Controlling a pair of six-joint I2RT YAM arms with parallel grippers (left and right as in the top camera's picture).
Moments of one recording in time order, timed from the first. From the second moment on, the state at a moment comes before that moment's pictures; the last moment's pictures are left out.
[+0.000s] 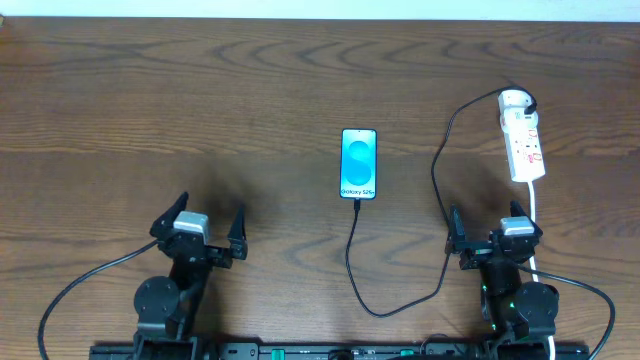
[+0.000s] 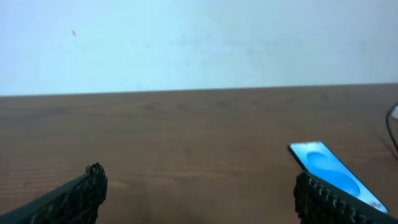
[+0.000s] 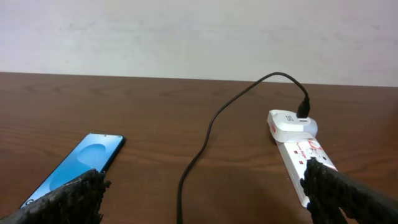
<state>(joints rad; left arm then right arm) -0.07 0.09 0.07 -0.04 0.13 -0.03 0.06 0.01 0.01 -0.07 -0.03 -0.01</state>
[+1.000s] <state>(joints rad) 0.01 0.01 0.01 -0.10 0.07 -0.06 0.06 0.01 0.01 -0.07 -0.03 -0.01</state>
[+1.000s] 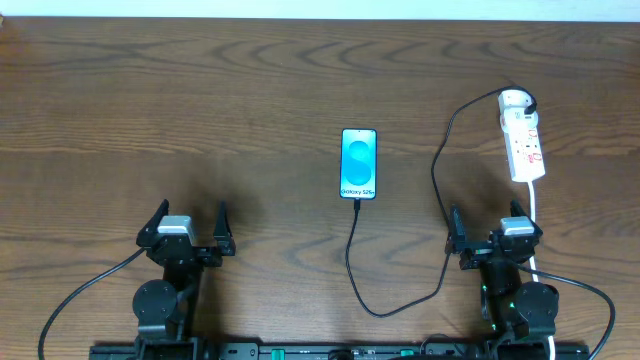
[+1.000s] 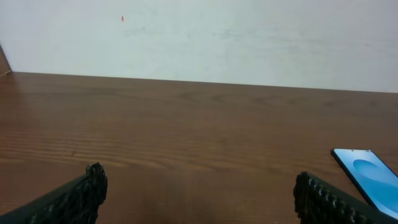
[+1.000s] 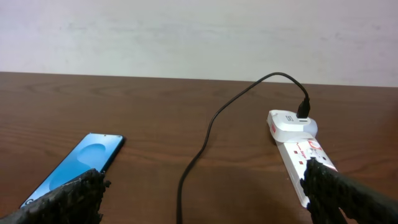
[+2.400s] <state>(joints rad) 0.01 0.01 0.01 -0.10 0.07 -0.07 0.06 0.01 0.01 -0.07 -0.03 -0.01</state>
